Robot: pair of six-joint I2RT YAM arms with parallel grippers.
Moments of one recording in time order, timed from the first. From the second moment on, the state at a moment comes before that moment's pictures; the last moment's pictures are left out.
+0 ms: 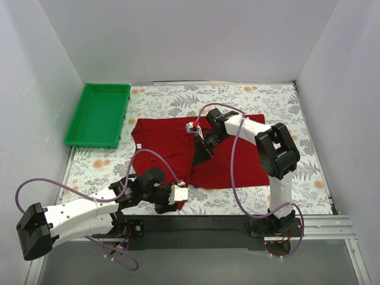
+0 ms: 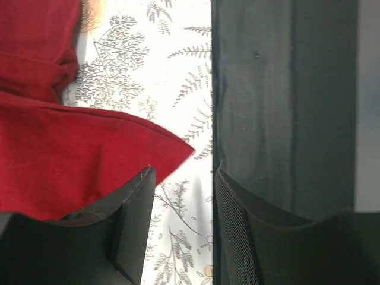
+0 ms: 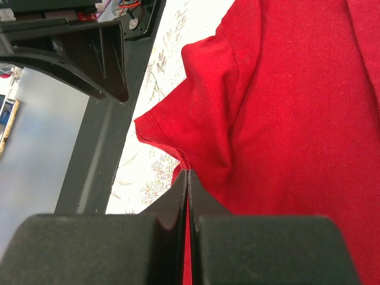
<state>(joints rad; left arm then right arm) -1.00 0.86 0.45 -0.41 0.43 0.41 0.58 2.01 1.43 -0.88 -1.25 -0.87</state>
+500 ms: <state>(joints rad) -1.14 1.05 0.42 -0.25 0.29 0.38 0.58 2.02 1.43 -0.87 -1.25 -0.86</state>
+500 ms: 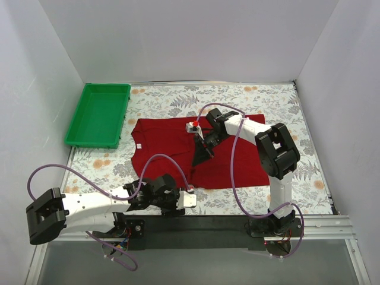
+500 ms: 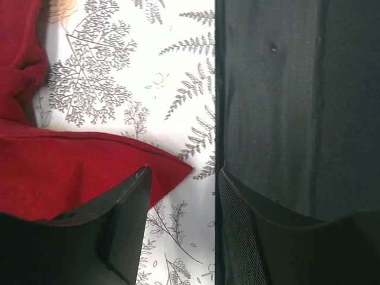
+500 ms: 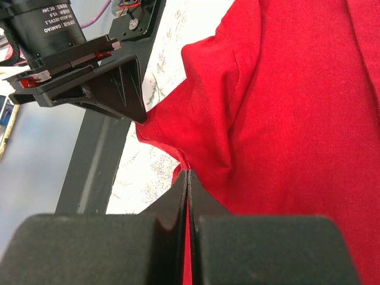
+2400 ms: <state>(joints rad) -1.21 0.62 0.53 -0.50 -0.05 0.40 0.51 1.54 1.15 -0.86 -0.87 -1.03</state>
